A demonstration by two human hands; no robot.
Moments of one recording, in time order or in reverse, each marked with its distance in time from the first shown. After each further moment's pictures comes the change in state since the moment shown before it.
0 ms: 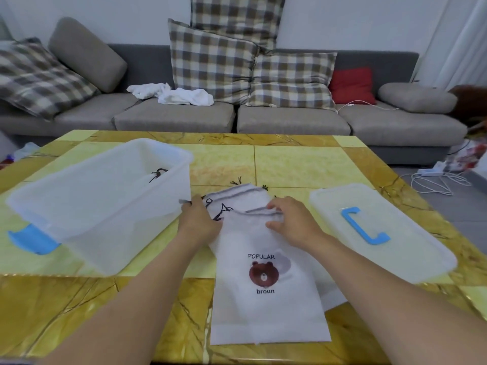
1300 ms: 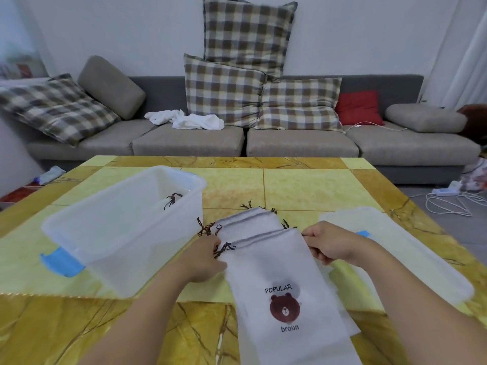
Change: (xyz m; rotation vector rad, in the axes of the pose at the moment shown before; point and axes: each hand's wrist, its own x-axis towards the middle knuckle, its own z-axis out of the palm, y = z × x) left_hand -0.013 -0.019 -0.028 0.258 -0.294 0.167; right_hand -0.021 0.000 -0.074 0.394 -0.391 0.303
